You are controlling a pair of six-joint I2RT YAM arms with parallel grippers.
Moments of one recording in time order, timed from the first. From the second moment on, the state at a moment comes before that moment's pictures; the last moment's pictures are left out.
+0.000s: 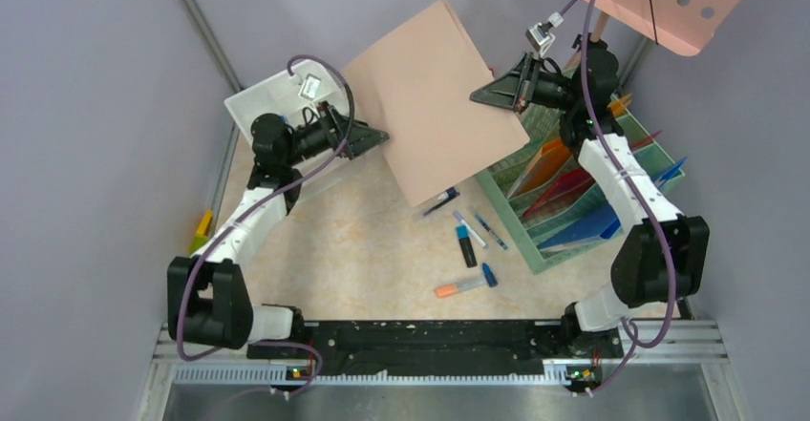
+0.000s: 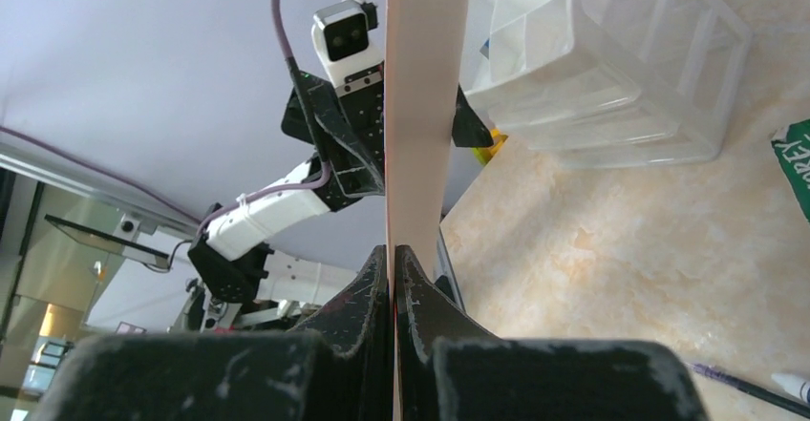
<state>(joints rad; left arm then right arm) -0.13 1.31 0.91 0.56 0.95 -0.80 0.15 1.53 1.35 0.35 -1.13 1.10</state>
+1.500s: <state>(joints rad) -0.21 1.41 1.16 0.56 0.98 -0.87 0.06 1.40 1.32 0.18 -1.12 0.88</state>
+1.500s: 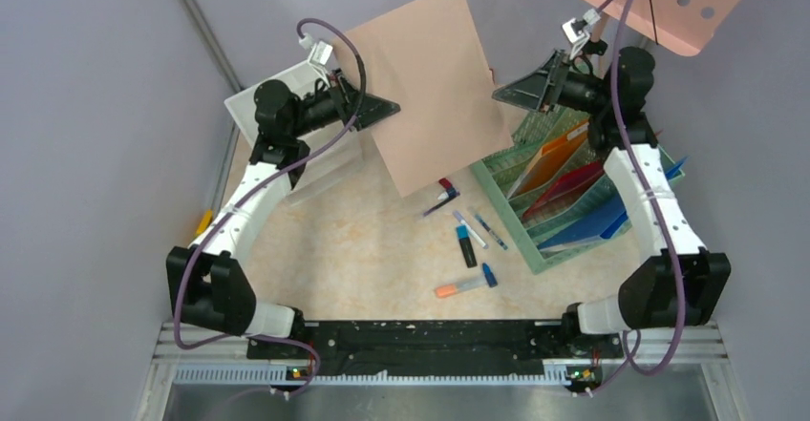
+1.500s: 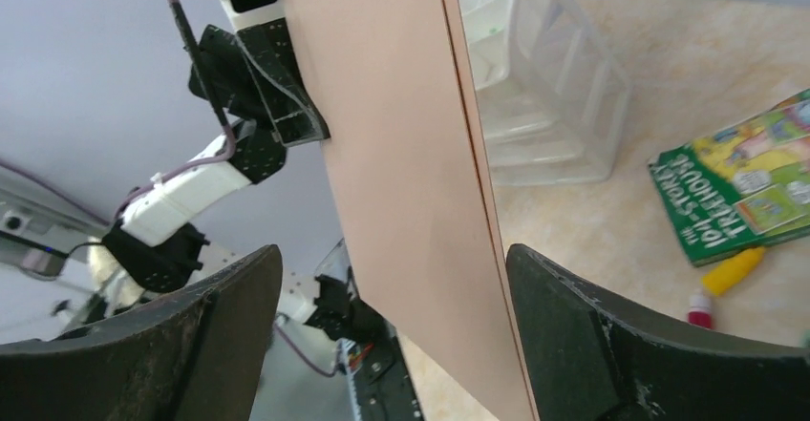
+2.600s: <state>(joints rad) -0.50 1.80 1.85 -0.04 0.81 -0.26 -0.43 1.30 1.56 -0.31 -1.13 0.46</state>
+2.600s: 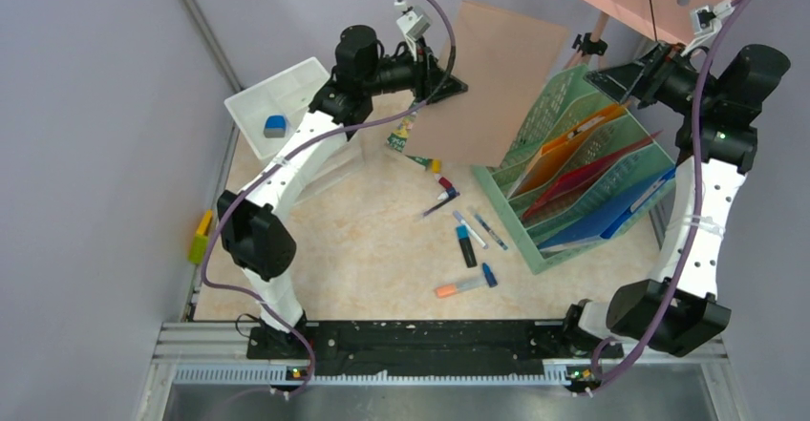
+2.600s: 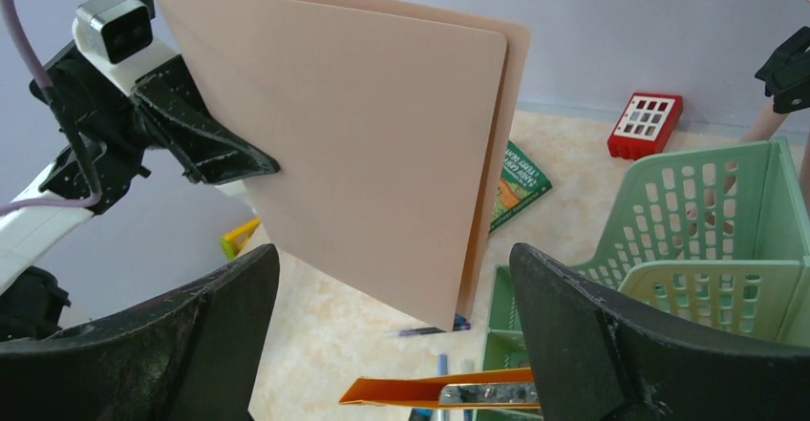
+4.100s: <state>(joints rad) -0.47 1.59 1.65 -0.03 1.09 -0.40 -0.06 1.25 1.35 0.16 -1.39 0.58</state>
